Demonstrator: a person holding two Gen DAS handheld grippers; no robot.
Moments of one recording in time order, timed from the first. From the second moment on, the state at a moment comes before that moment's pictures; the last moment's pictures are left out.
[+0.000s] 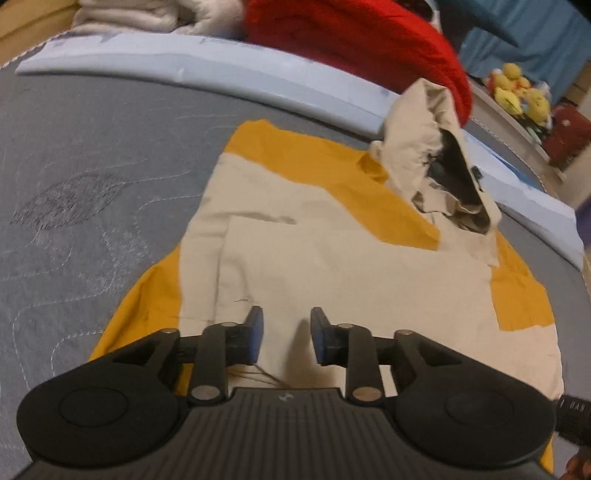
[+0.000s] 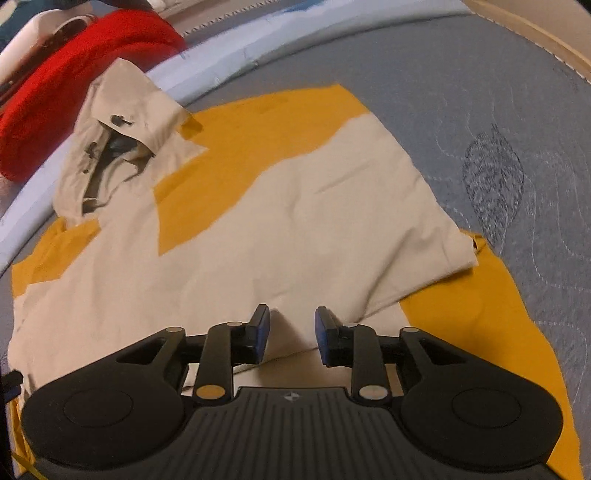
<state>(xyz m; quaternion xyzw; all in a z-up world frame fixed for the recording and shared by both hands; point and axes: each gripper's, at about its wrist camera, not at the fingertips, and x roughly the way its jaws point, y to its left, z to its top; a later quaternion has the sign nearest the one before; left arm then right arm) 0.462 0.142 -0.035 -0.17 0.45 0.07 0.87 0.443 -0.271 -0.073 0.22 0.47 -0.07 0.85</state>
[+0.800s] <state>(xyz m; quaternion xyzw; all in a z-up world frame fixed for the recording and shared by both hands) 0.443 0.058 -0.006 -0.06 0.35 -0.02 0.93 0.409 -0.269 -0.021 0.11 0.39 -0.05 0.91</state>
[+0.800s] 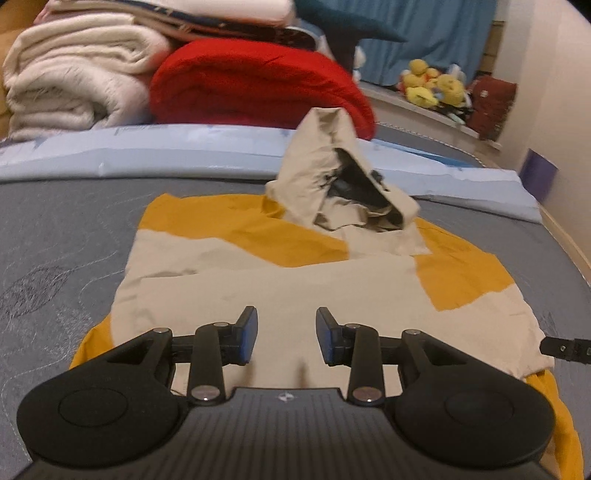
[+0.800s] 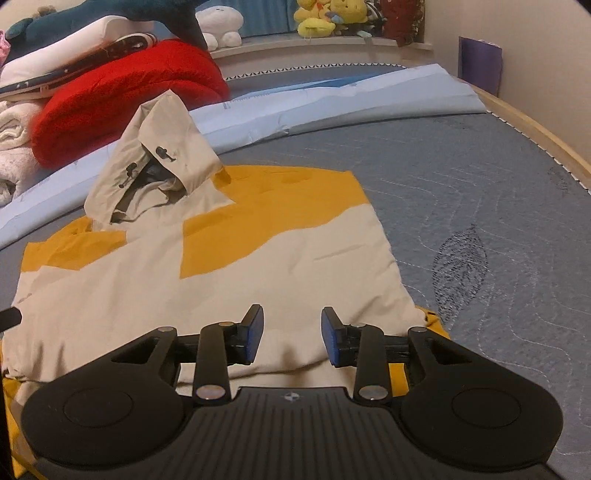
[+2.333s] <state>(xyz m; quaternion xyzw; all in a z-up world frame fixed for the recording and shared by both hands) 0.694 0.013 0.048 -0.01 0.31 -0.05 0.95 0.407 -0.311 0.018 0.15 0.36 -0.04 0.92</state>
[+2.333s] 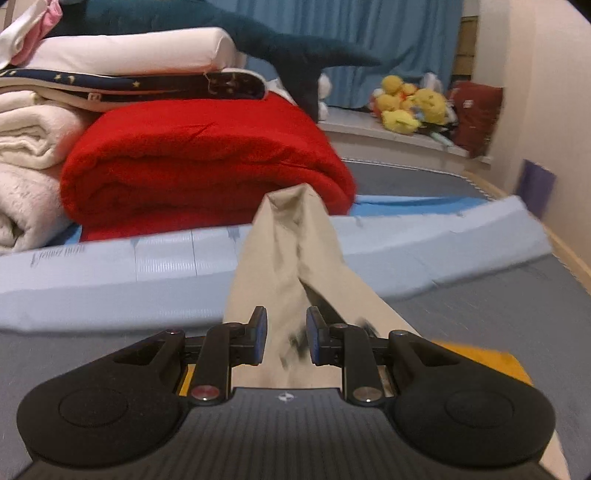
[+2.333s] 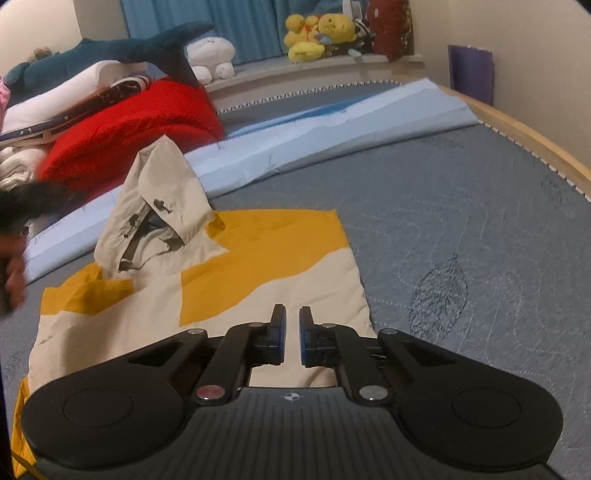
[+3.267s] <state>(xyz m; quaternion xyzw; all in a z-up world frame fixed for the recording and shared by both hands) 0.554 0.021 0.057 0.25 0.19 -0.28 0.91 0.411 -0.317 0.024 0.21 0.35 -0.07 0.91</state>
